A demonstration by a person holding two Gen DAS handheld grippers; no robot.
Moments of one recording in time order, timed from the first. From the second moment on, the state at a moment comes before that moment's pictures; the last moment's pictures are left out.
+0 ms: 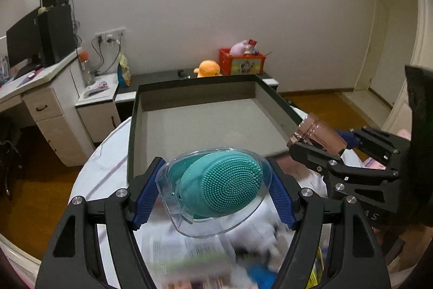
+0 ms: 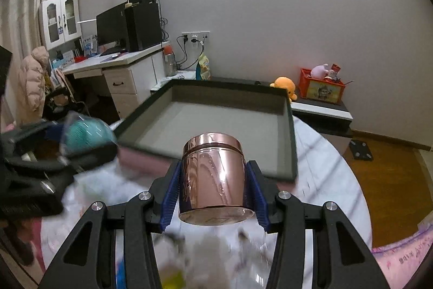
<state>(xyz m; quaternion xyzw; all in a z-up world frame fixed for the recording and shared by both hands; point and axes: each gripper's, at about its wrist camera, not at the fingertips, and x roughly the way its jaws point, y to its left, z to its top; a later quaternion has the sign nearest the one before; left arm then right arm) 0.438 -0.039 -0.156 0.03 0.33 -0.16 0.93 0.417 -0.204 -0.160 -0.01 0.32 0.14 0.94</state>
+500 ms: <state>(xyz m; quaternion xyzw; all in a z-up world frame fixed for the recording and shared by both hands) 0.548 -0.039 -0.208 0.04 0.43 -0.13 0.89 0.533 -0.188 -0.214 -0.01 0.43 0.14 0.89</state>
